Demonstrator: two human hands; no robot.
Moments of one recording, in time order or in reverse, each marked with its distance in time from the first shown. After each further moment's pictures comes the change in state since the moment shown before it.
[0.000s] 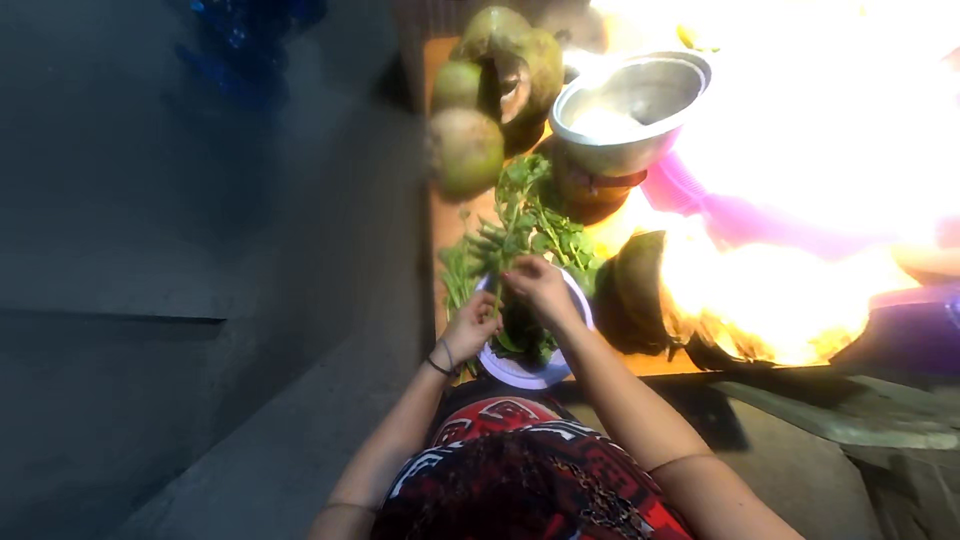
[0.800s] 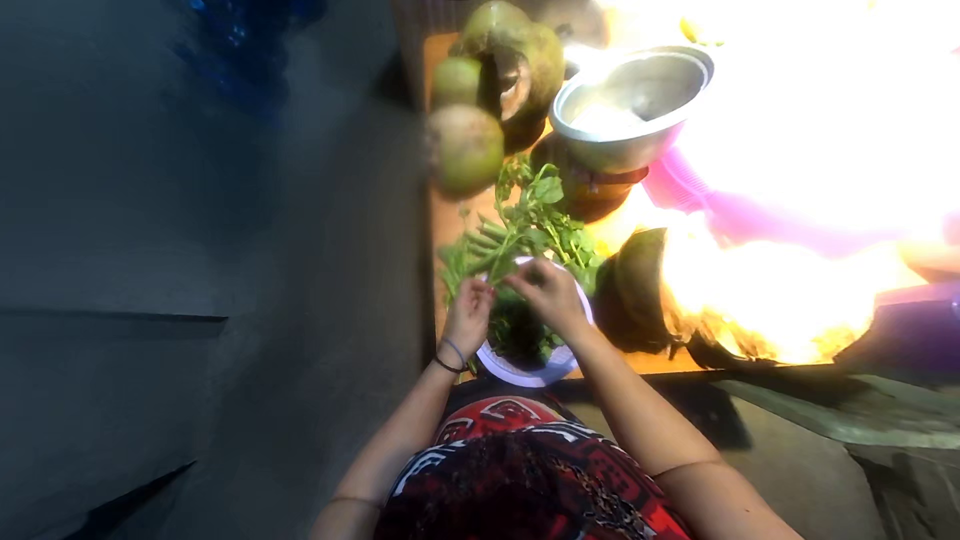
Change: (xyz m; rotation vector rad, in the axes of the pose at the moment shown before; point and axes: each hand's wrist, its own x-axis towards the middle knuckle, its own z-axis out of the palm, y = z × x) left_hand -0.002 0.013 0.013 0.065 0.308 0.037; right_hand -0.014 -0.001 -0.015 -0.513 -0.017 -0.536
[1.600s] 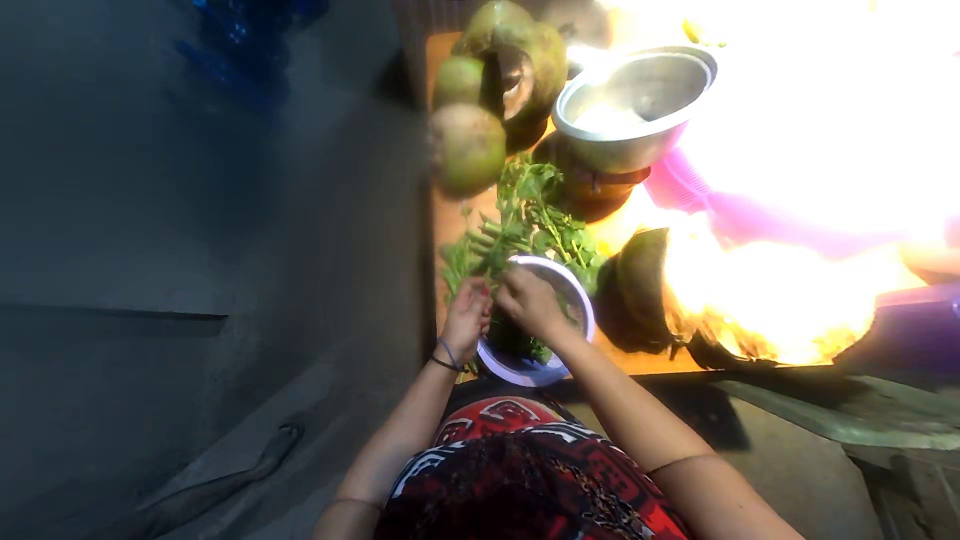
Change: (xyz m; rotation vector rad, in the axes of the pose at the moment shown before) left_hand 0.003 -0.013 0.001 -0.522 -0.081 -0.135; right_hand -0.001 -0.007 0.021 -0.261 -0.212 -0.002
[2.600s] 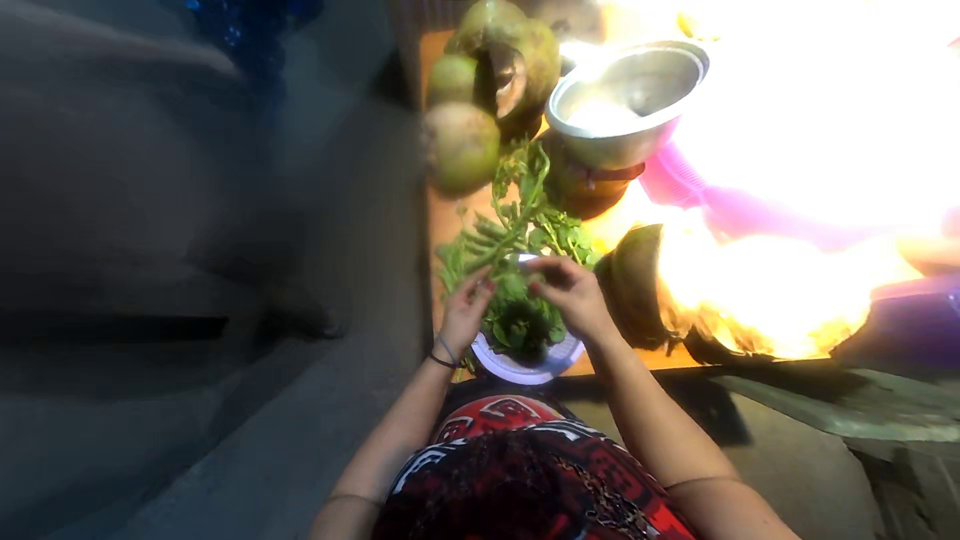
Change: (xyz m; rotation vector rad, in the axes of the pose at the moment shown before) left_hand -0.004 0.010 0.005 0.343 0.023 0.159; right_hand -0.022 0.019 -0.042 0.733 0.153 0.109
